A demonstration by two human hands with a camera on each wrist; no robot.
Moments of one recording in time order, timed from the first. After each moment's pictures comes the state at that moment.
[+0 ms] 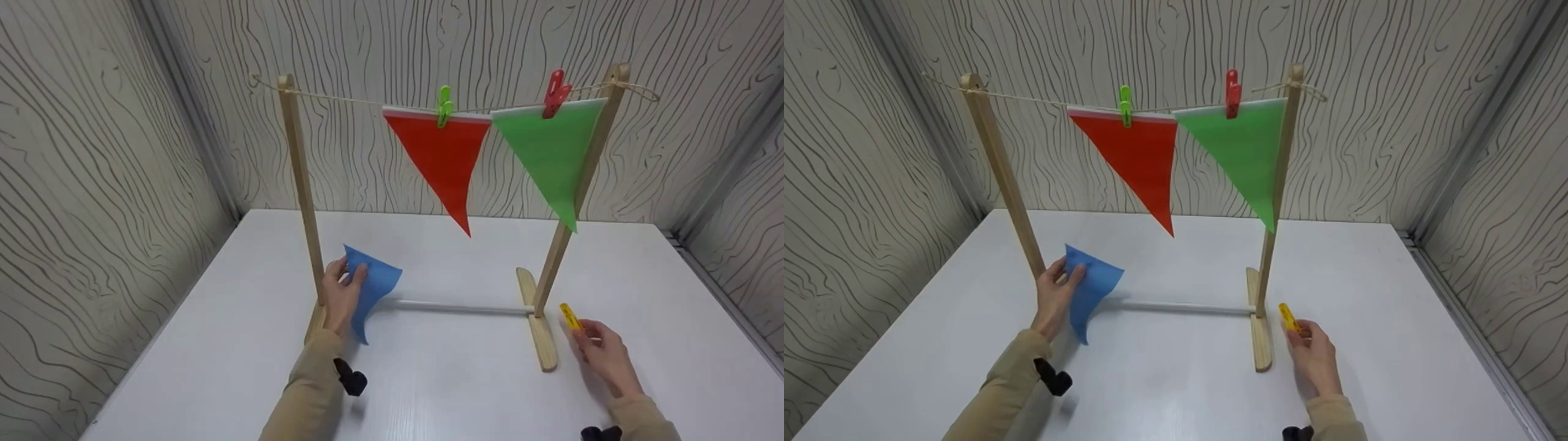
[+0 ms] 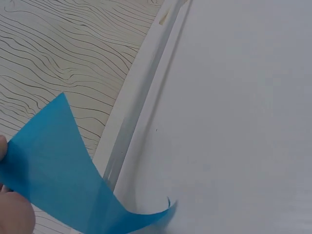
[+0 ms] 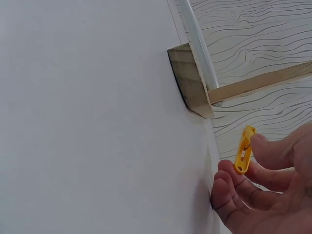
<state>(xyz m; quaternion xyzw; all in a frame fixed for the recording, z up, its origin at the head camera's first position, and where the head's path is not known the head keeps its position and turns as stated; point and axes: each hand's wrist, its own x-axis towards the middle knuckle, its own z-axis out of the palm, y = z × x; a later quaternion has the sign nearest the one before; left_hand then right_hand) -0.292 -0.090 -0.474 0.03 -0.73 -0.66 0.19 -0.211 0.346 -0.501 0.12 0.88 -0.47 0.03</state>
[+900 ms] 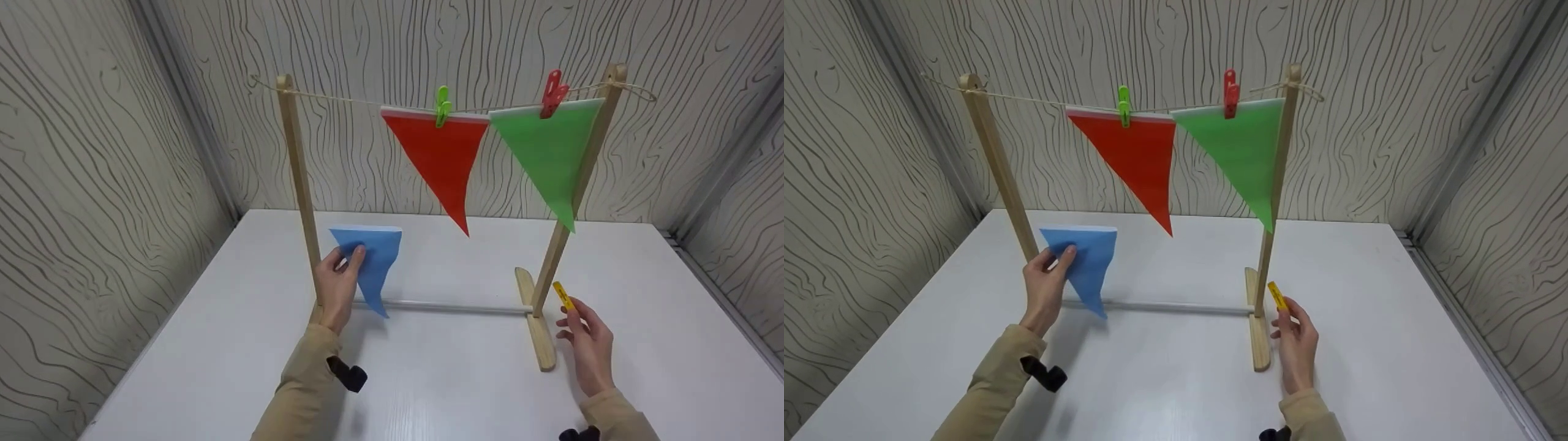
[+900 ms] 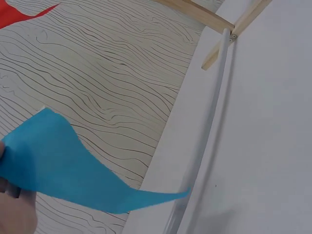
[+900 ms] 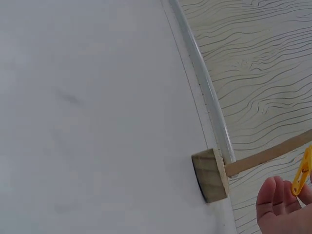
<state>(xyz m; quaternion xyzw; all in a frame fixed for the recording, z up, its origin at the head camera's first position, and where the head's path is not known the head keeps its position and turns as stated) -0.275 -0.084 -0.425 0.03 -0.70 -0.69 0.19 -0.208 0.300 -0.498 0.14 0.69 -0.70 -0.14</state>
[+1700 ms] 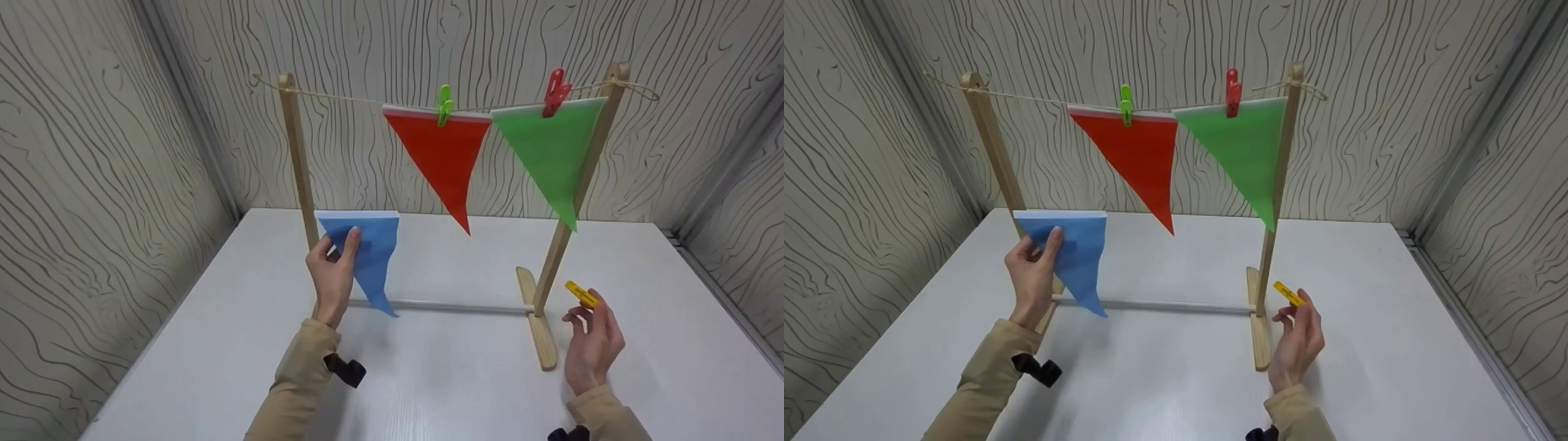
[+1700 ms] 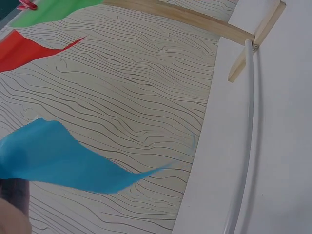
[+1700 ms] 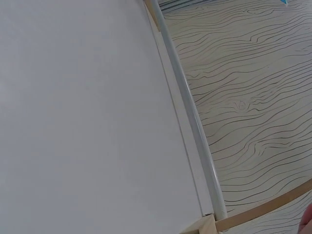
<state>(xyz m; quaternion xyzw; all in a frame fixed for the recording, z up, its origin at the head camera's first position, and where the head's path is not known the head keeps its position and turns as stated) -0.263 -0.085 -0.392 -0.05 -0.66 -0.69 0.29 -0.202 0.268 -0.481 0.06 0.38 -0.87 -0.32</state>
